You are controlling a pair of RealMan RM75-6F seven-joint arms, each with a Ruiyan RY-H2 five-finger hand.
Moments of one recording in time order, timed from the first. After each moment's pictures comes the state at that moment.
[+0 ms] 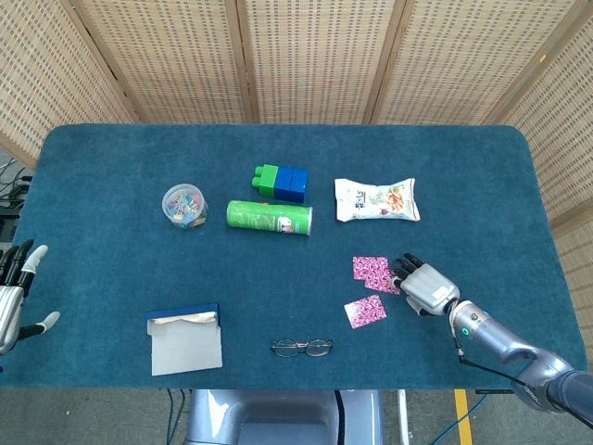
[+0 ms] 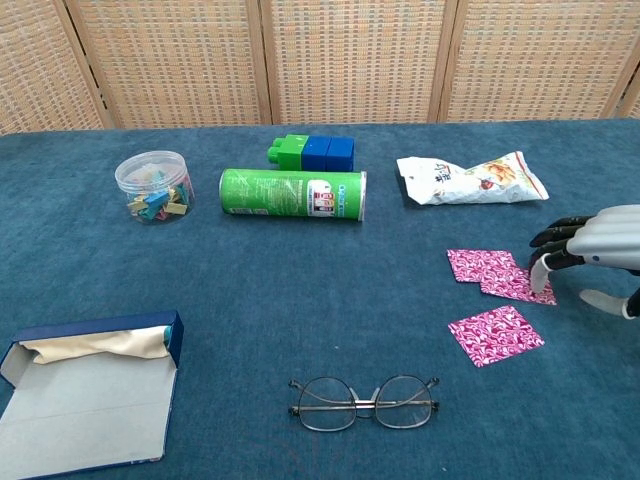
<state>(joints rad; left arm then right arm) -0.12 -1.06 -0.06 -1.70 1.42 1.45 0.19 0.73 -1.33 -0.15 -1.19 -1.64 0.80 0.08</state>
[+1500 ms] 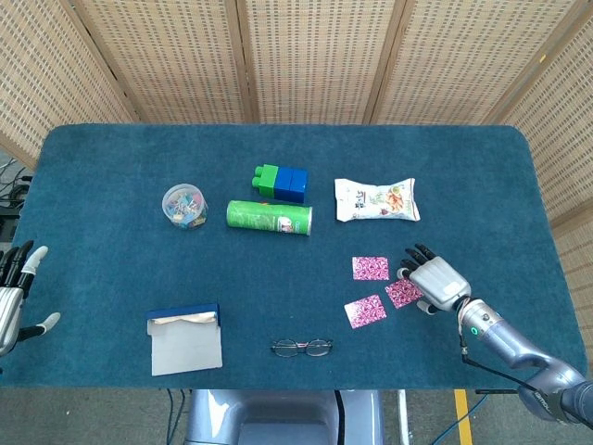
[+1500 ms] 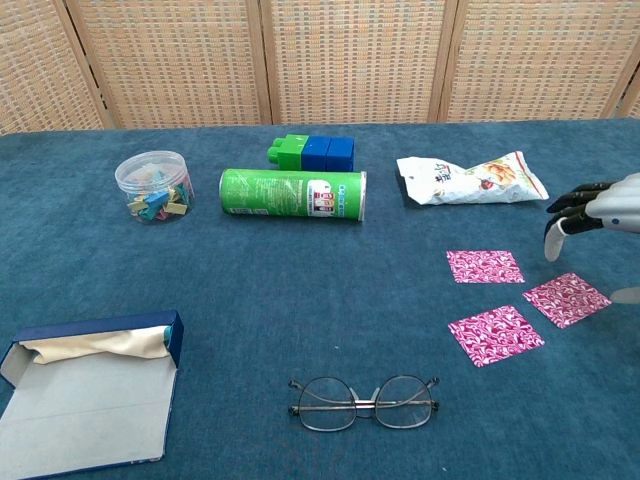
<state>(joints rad) -0.11 -1.06 -0.05 -1.69 1.43 1.45 0.16 0.68 -1.24 -0.07 -1.34 -1.53 0.84 -0.03</state>
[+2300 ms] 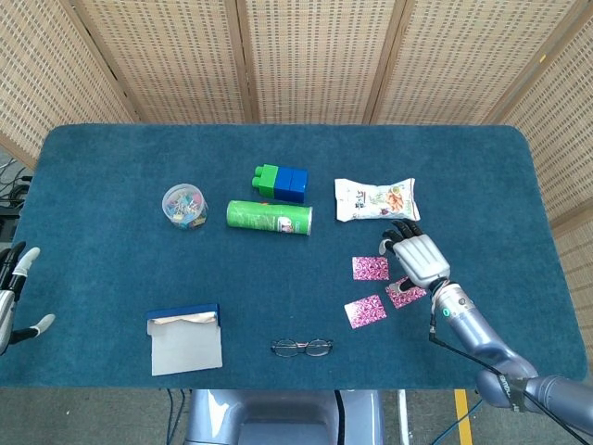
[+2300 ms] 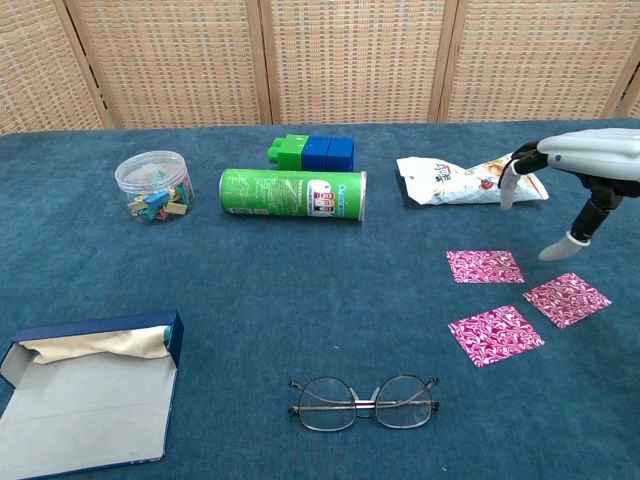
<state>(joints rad) -0.10 -1.05 -0.05 -1.67 1.45 1.48 0.10 0.69 -1.34 0.12 -1.44 -1.22 0.86 -0.17</state>
